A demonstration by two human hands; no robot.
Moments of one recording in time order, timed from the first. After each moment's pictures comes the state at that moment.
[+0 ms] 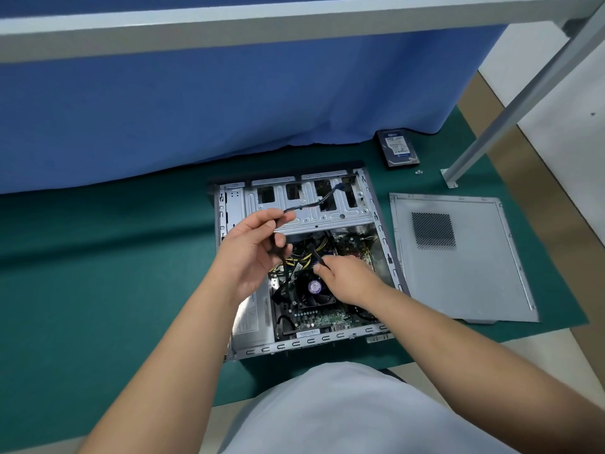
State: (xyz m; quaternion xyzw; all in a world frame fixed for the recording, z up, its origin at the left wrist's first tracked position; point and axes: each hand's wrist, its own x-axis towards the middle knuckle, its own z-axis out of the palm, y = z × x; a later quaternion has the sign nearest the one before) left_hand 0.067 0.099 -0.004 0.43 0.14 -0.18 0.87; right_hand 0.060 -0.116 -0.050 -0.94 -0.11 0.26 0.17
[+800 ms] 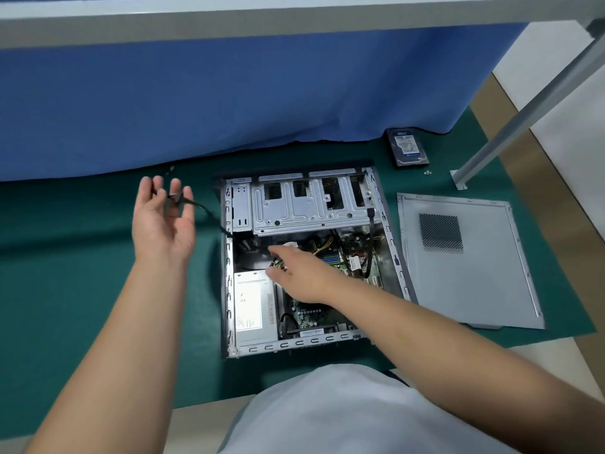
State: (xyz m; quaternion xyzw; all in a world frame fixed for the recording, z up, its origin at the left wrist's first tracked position) left_hand 0.107 0.208 -0.006 0.24 0.32 0.19 0.90; right_hand 0.066 -0.041 -0.029 -0.87 -0.20 0.35 0.27
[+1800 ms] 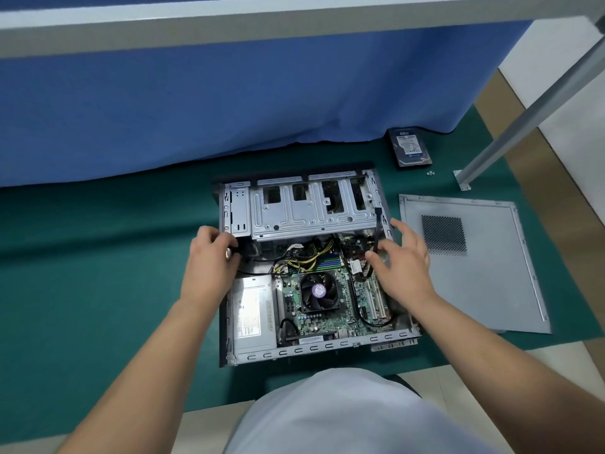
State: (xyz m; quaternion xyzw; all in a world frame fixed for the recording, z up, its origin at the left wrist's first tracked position) left_hand 0.059 0.171 -0.063 0.97 0.07 -0.01 0.25; right_hand 0.064 -0.188 -0.057 -0.97 0.03 0.06 0.22
